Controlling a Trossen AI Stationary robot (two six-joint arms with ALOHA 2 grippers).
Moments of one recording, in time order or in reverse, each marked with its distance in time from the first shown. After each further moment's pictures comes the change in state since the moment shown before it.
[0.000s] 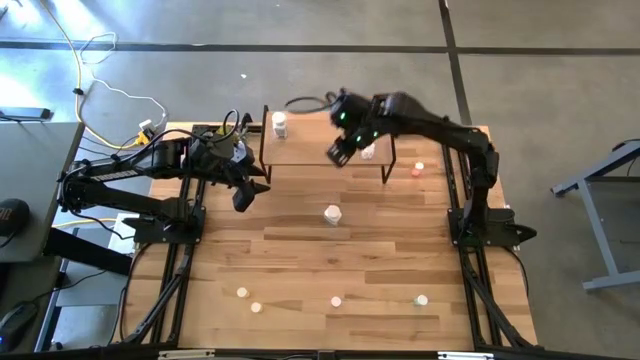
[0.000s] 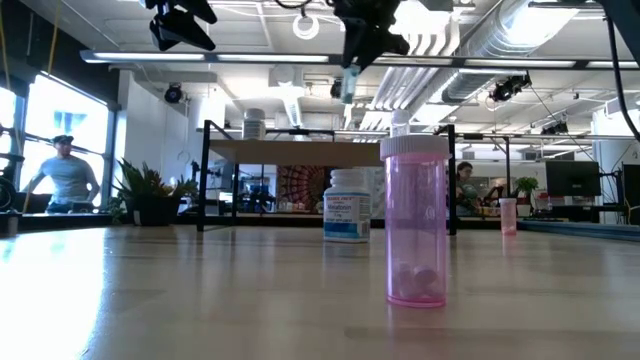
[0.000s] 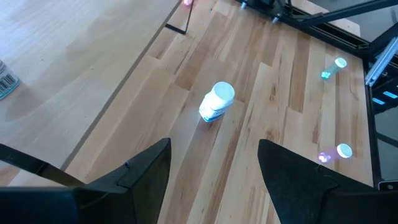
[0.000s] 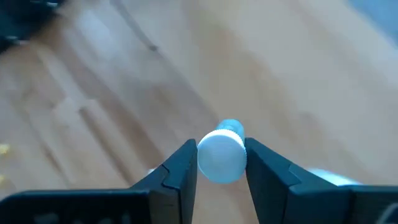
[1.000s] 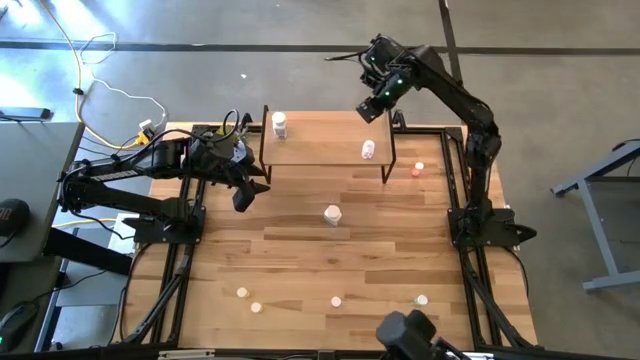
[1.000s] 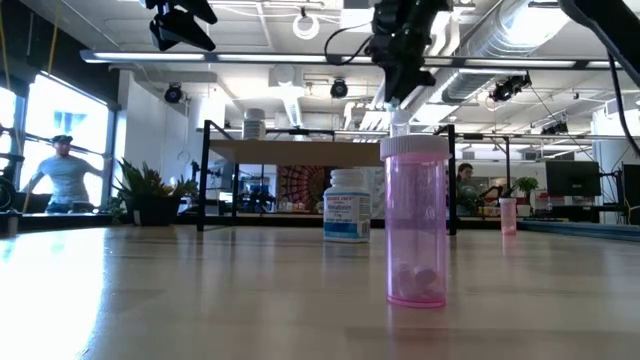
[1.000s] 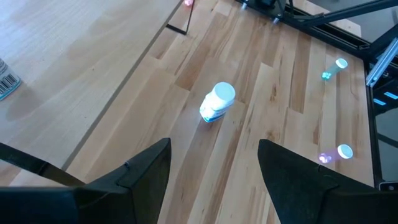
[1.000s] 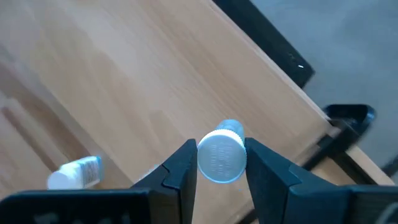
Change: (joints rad) left arm 0.000 0.000 0.000 0.000 -0.003 -0.002; right arm -0.426 0.074 0.107 -0.164 -0.212 -0.318
